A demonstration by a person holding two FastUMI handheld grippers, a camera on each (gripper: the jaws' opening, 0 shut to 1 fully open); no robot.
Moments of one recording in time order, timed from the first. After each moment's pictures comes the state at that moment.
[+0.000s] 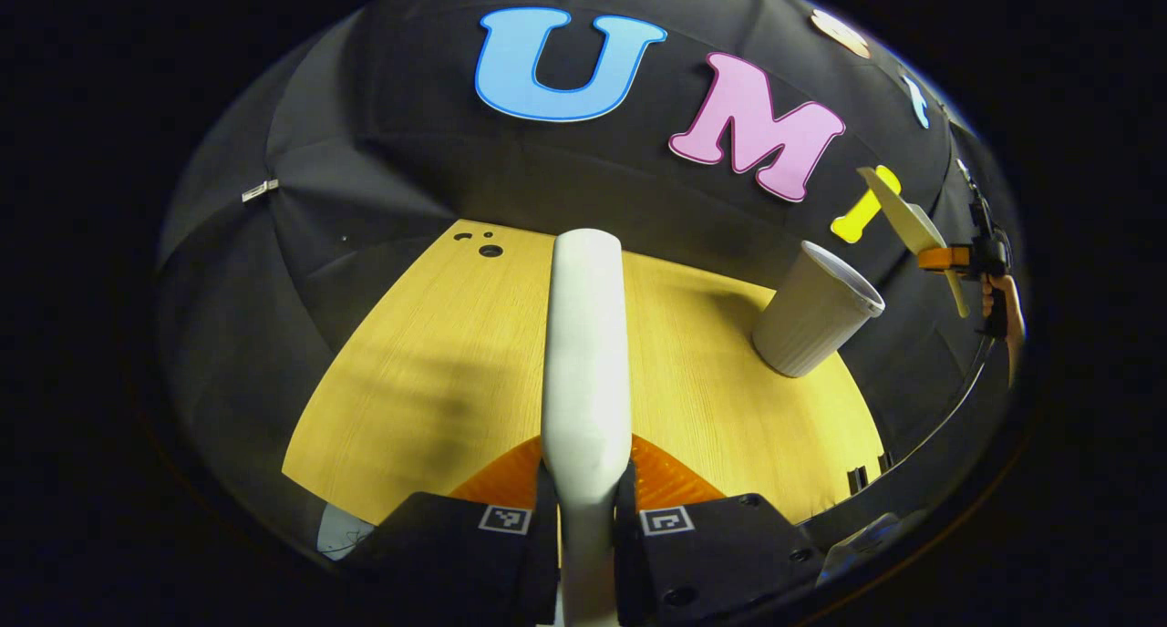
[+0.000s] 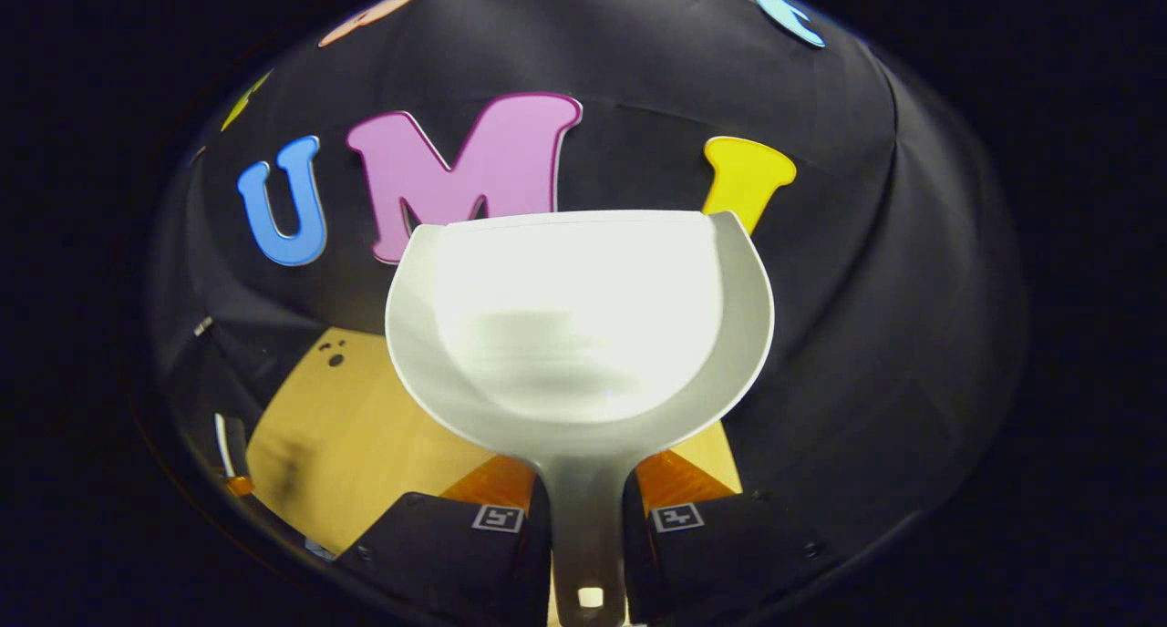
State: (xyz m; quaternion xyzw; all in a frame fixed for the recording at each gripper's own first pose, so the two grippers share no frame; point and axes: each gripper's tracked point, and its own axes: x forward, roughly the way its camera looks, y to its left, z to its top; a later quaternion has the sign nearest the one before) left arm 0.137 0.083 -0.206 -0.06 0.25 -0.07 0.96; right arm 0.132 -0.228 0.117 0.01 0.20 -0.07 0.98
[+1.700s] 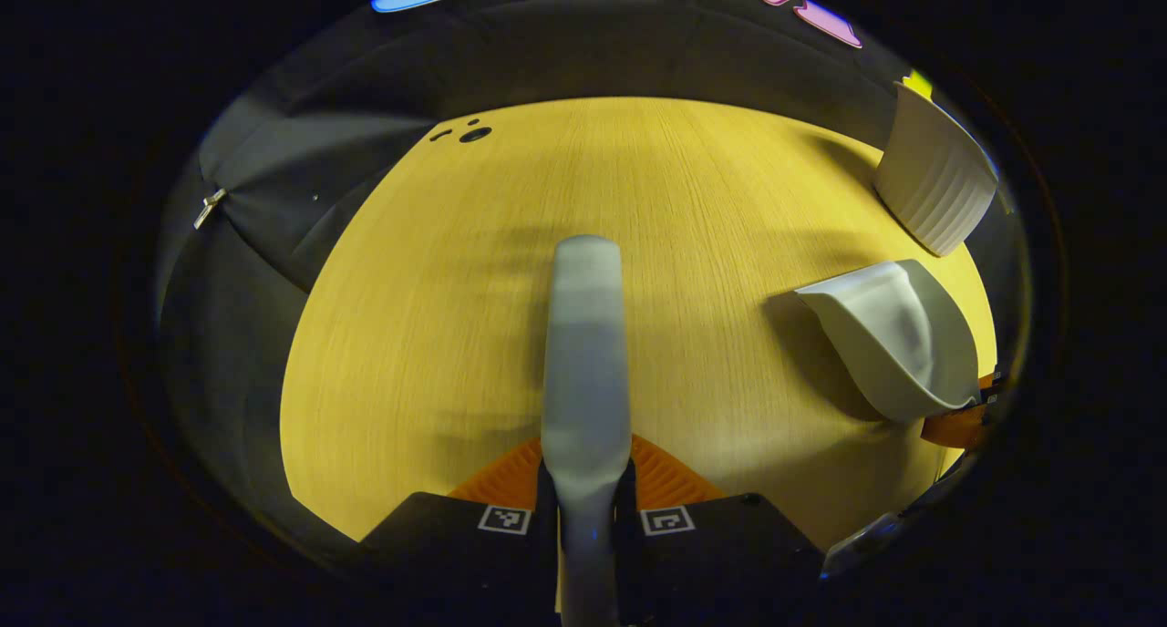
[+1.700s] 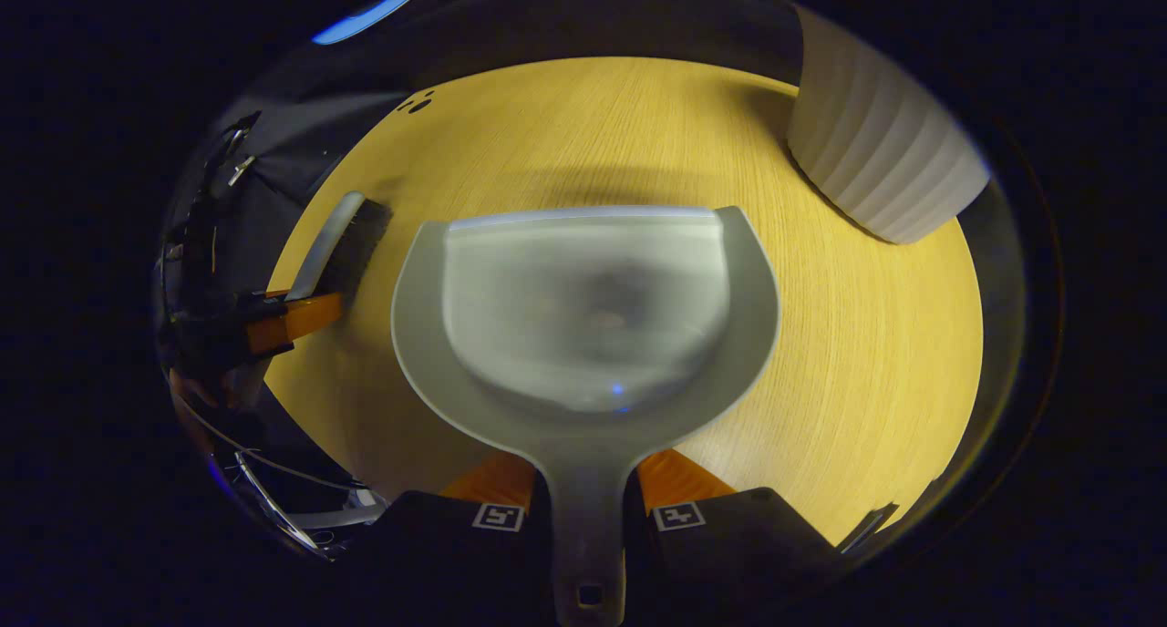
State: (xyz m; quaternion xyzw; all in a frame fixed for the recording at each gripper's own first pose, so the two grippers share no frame) left arm 0.238 0.073 -0.381 0.08 0.44 0.02 0.89; right arm 0.043 -0.010 -0.212 0.03 0.53 0.08 0.84
